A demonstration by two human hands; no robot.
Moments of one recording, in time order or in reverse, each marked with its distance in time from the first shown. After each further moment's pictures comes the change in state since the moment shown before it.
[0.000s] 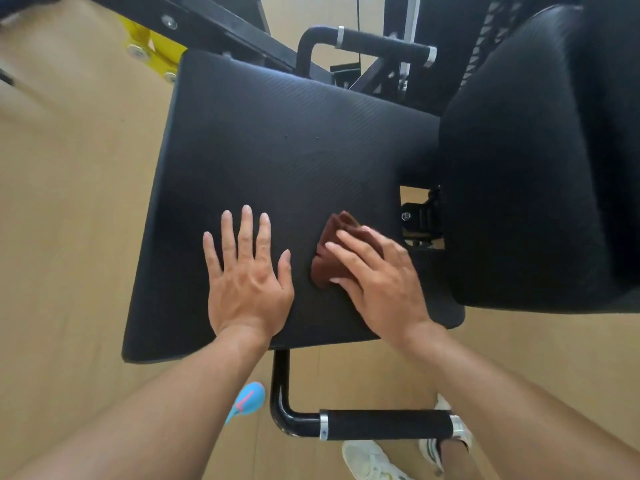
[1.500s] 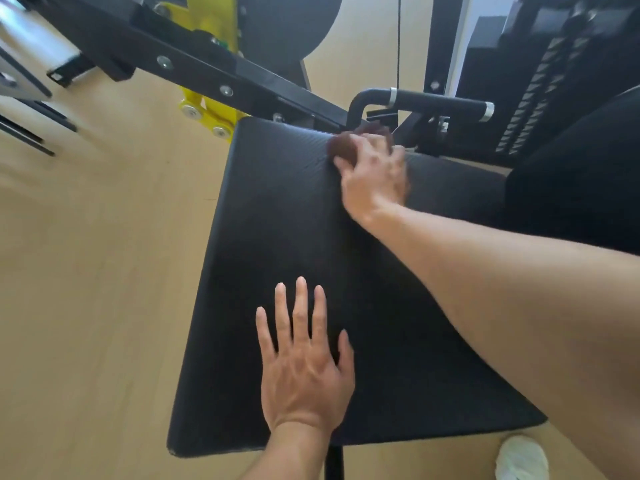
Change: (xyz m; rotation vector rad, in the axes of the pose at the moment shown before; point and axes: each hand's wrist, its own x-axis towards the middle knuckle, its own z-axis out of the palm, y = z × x) left_hand 0.004 -0.002 0.001 -0.003 -0.055 0.001; right_hand 0.266 -0.023 0.010 0.208 0.047 0.465
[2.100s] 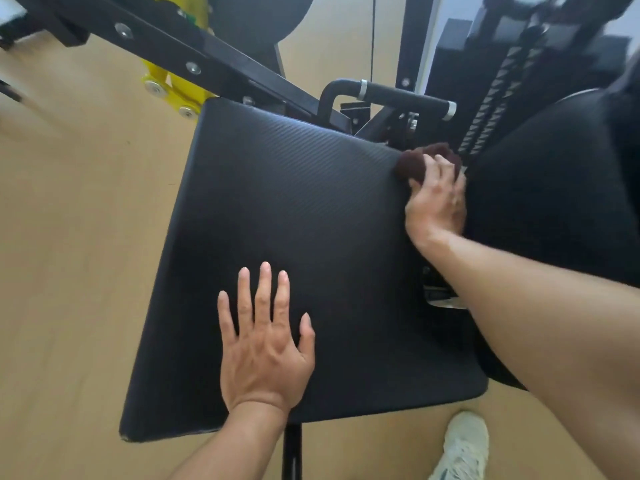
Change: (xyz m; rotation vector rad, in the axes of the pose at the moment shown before) left_hand -0.001 -0.001 0.000 -0.028 0.034 0.001; right_hand -0.023 0.128 -0.044 -0.186 0.130 0.152
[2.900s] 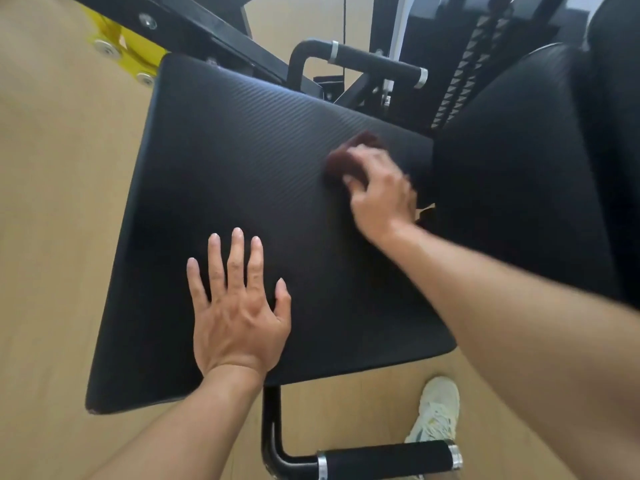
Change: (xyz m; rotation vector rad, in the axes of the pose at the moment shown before) left_hand 0.000 0.004 0.000 -0.017 0.031 -0.009; right_hand -0.058 -0.020 -0.013 0.240 -0.125 -0.189
